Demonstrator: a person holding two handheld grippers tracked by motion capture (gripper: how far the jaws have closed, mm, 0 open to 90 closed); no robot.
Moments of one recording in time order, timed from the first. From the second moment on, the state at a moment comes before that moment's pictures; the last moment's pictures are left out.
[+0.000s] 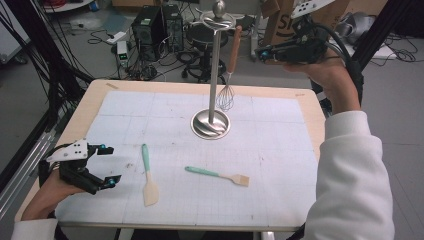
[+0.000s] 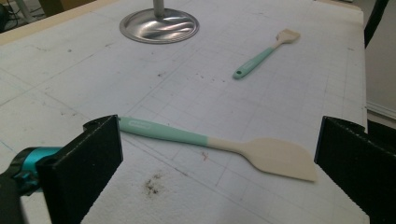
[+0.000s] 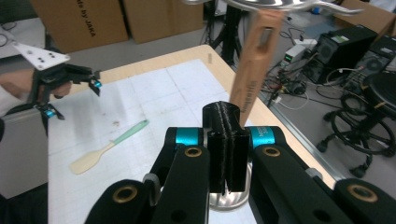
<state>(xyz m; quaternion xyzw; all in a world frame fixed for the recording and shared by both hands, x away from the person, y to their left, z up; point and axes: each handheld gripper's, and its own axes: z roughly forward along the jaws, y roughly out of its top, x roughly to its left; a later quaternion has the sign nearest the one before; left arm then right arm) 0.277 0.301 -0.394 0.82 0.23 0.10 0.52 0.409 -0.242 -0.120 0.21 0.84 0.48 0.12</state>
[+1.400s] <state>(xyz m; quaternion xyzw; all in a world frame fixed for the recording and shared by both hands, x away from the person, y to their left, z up) 0.277 0.302 -0.394 0.82 0.22 0.10 0.52 0.460 -0.222 -0.100 0.21 0.84 0.48 0.14</state>
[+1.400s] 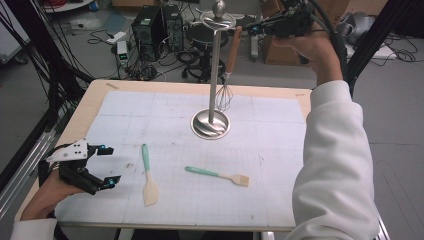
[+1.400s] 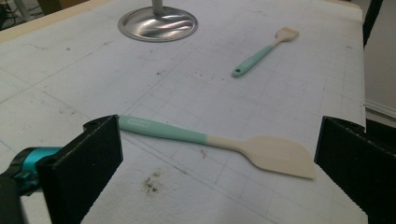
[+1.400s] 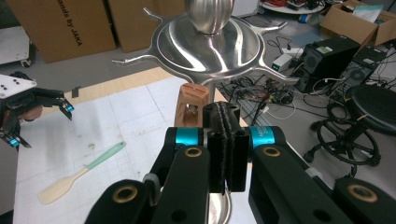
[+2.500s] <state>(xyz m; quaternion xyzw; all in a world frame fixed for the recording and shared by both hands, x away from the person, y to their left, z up) 0.276 0.302 -0.393 0.82 0.22 0.10 0.52 0.445 -0.174 -0.107 0.17 0.85 0.48 0.12</state>
